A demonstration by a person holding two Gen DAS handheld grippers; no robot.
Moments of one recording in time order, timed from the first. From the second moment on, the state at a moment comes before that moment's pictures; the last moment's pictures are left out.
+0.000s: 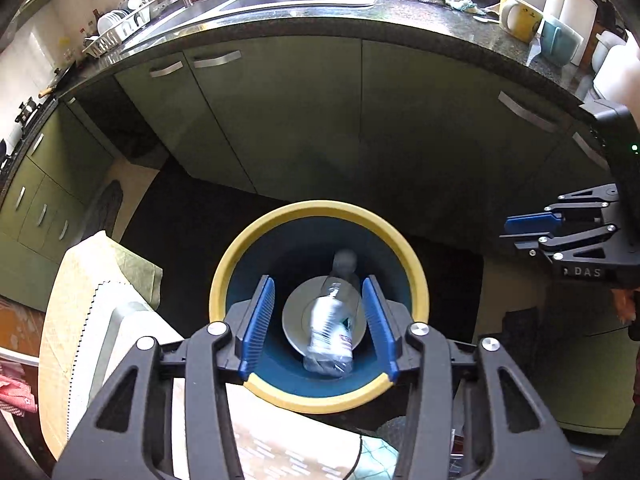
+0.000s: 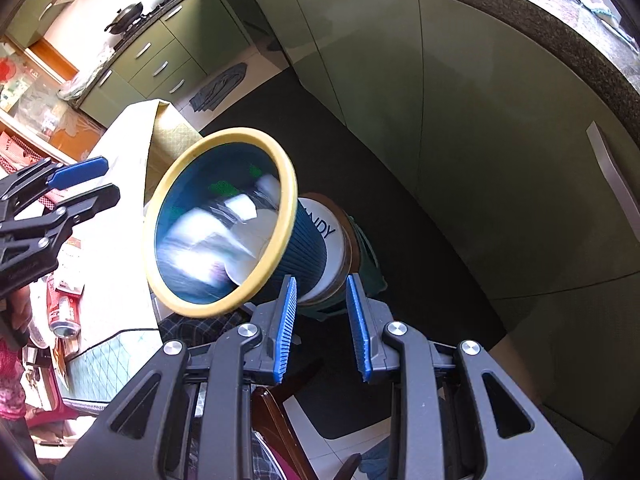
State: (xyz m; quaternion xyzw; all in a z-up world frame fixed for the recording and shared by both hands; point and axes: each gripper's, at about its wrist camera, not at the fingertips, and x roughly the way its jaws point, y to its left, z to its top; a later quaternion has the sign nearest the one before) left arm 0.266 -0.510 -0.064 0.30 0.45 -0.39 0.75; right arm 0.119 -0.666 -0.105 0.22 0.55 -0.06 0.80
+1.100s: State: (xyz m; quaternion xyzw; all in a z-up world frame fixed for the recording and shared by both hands) left arm 0.209 -0.145 -0.007 0.16 0.56 -0.20 0.79; right arm 0.249 -0.300 -0.055 -0.05 0.57 0.24 0.78
